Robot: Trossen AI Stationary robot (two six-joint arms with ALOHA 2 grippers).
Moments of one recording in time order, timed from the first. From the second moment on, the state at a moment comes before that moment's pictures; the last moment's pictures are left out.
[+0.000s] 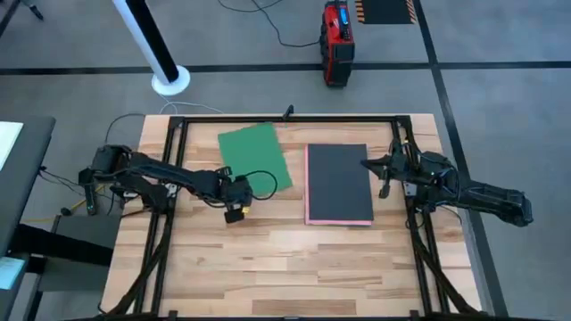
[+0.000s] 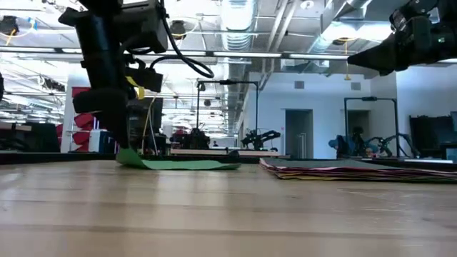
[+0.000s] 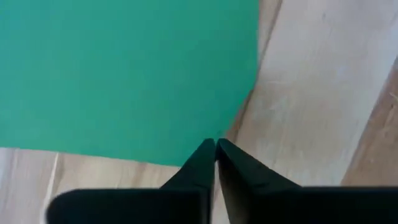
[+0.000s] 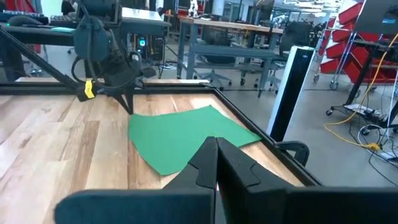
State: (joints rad) left arm -0.08 1.47 0.83 -0.75 -0.33 -0.32; right arm -0.29 0.21 0.22 -0.07 0.03 -0.12
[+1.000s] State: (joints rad) left arm -0.10 1.47 0.88 -0.56 -0.46 -0.53; right arm -0.29 0.21 0.22 -0.07 0.03 -0.12
